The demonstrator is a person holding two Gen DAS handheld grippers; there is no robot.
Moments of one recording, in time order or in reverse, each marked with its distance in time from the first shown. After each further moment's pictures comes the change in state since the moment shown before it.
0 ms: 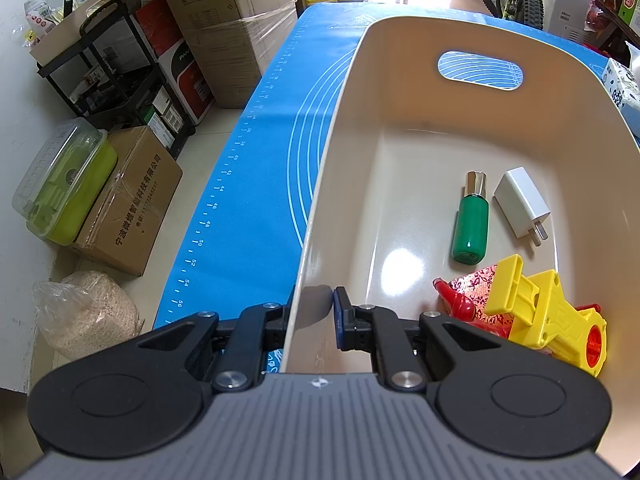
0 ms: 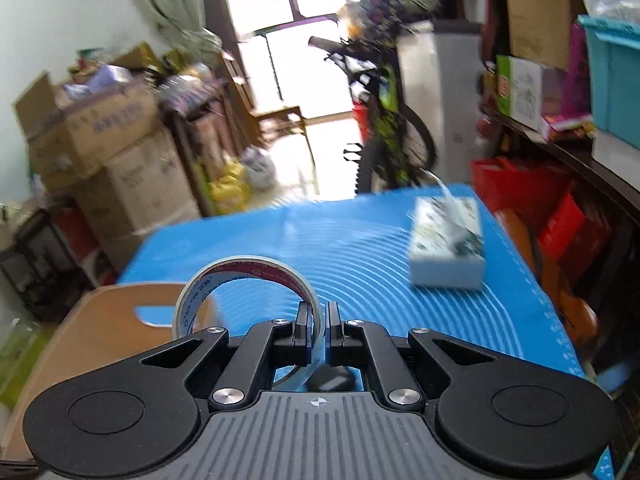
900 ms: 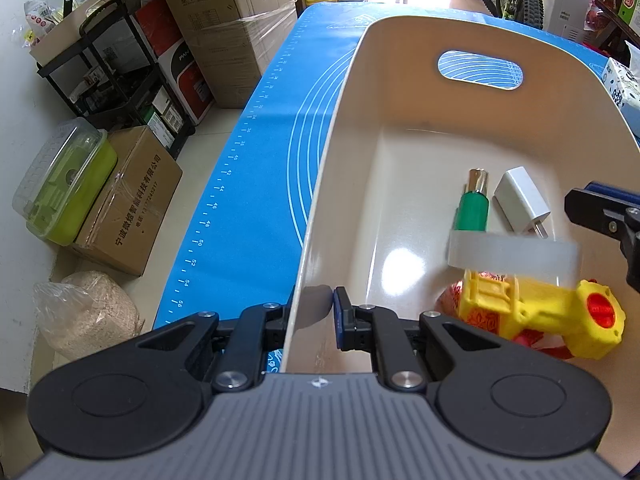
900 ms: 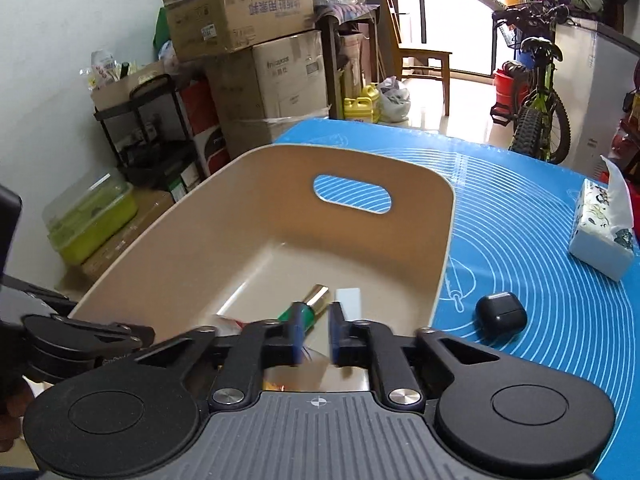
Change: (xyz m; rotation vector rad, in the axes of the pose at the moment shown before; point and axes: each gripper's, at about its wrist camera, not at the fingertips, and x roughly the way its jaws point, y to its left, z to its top) left arm 0.001 -0.005 0.001 0.001 0.001 0.005; right arm 0.008 0.099 -0.049 -0.280 0.244 0.254
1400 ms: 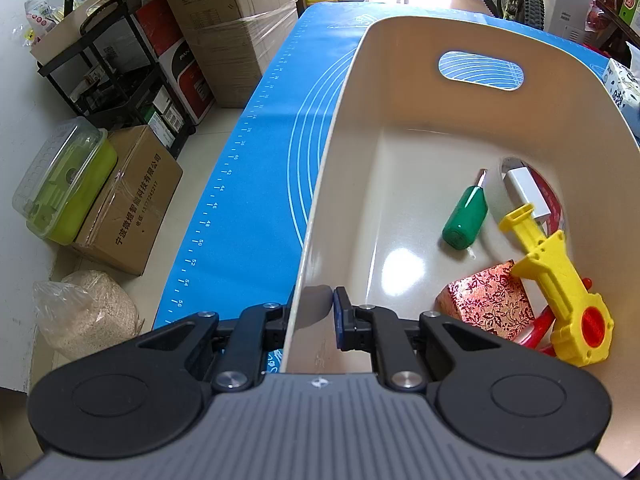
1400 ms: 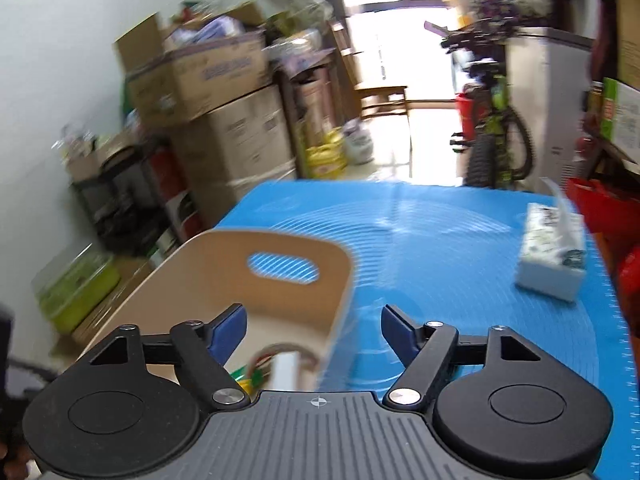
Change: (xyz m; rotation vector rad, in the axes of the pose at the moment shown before) left arm 0.001 -0.003 0.001 0.000 0.001 0.001; right arm -0.036 -0.071 0.023 0.135 -0.161 -0.094
